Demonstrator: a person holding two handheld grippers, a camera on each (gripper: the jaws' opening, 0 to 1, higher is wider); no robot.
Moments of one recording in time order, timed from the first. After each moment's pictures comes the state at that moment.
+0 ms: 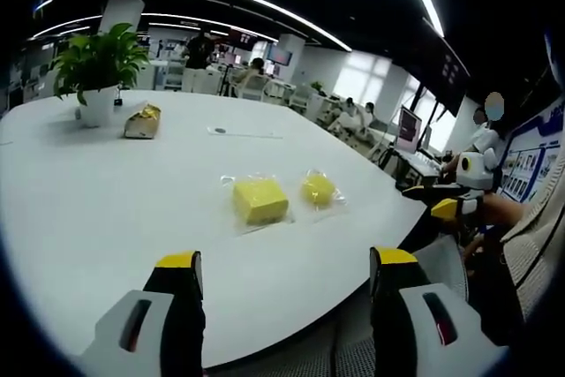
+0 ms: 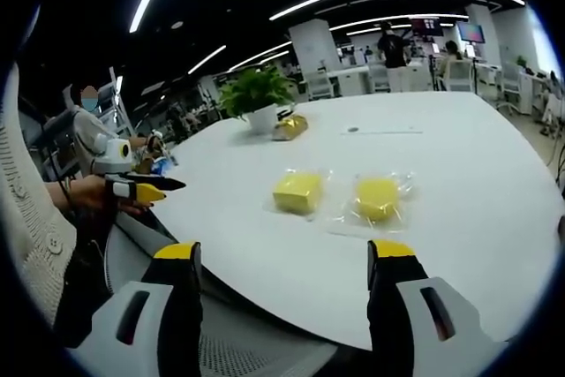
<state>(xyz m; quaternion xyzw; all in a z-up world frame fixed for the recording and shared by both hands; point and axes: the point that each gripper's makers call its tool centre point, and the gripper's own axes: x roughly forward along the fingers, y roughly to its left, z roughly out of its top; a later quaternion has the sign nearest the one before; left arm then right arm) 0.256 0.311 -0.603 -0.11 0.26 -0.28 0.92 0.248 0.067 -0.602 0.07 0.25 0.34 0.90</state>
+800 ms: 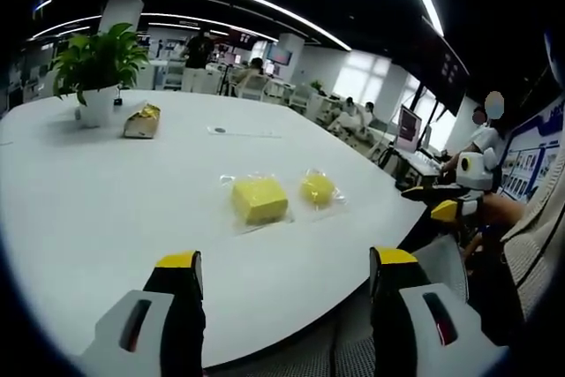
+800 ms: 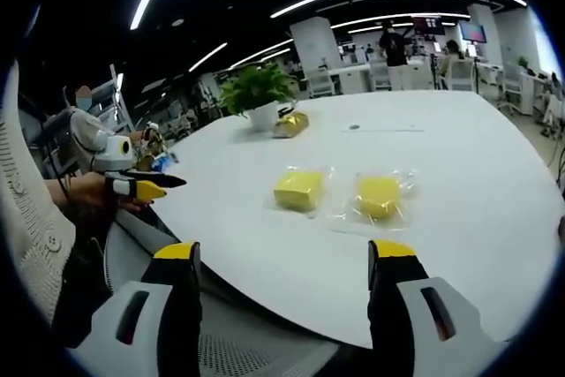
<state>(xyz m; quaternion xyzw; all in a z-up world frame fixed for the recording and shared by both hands) 0.255 0.311 -0.603 -0.11 0.26 -0.28 0.92 0.246 0.071 -0.605 0.06 0.26 0.34 0.90</state>
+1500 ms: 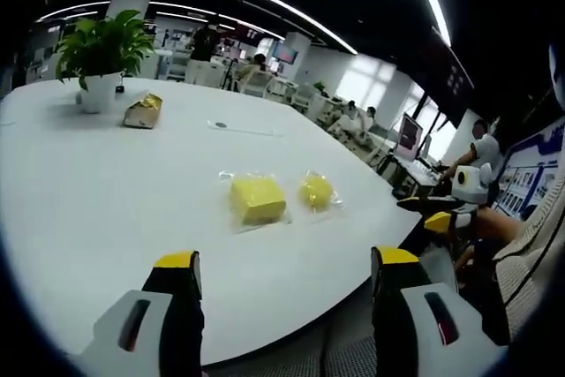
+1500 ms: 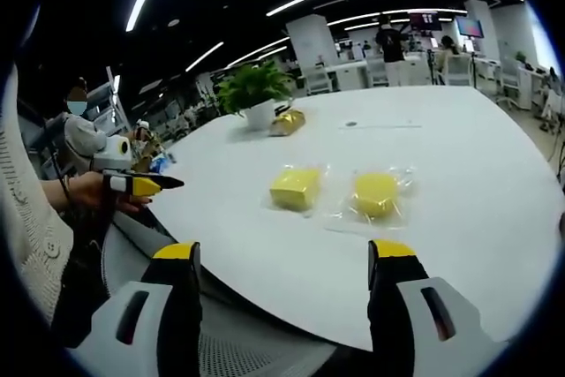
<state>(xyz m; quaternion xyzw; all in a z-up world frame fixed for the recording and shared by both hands) 0.266 0.311 -0.602 -0.15 0.28 -0.28 0.91 0.256 0.068 -0.609 0.07 0.27 0.34 0.90</state>
